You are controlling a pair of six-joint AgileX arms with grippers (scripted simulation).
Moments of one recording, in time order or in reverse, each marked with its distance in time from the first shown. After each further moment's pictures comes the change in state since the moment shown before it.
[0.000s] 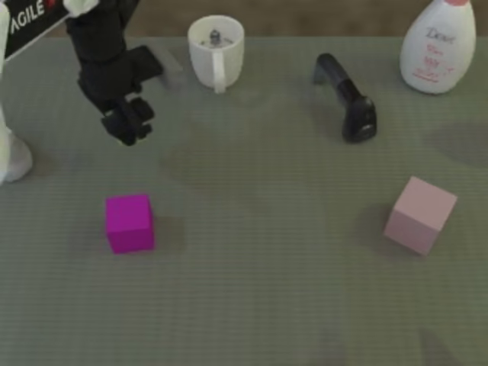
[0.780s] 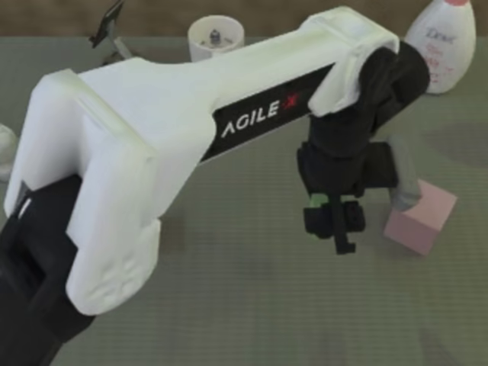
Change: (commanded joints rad) left arm -0.626 -0.023 0.034 -0.054 -0.004 -0.119; right arm 0.000 0.000 0.000 0.000 0.000 0.000
